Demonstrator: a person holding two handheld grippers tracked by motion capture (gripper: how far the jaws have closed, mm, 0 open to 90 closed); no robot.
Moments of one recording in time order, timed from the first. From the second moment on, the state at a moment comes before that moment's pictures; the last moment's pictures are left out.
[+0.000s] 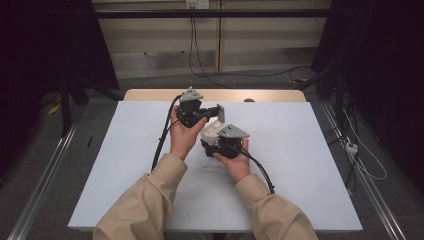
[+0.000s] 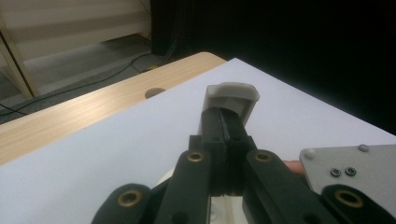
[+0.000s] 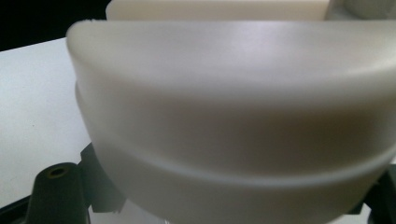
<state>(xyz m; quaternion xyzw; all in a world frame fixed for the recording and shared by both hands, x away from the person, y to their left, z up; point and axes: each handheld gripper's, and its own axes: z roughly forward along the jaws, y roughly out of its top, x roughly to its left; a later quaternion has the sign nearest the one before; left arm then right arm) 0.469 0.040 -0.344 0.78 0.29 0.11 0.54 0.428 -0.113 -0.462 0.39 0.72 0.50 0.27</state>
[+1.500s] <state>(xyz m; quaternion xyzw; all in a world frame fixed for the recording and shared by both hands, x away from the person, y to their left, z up) 0.483 0.022 -0.348 0.79 0.28 0.10 0.54 0.428 -0.113 -0.462 0.39 0.72 0.50 0.27</state>
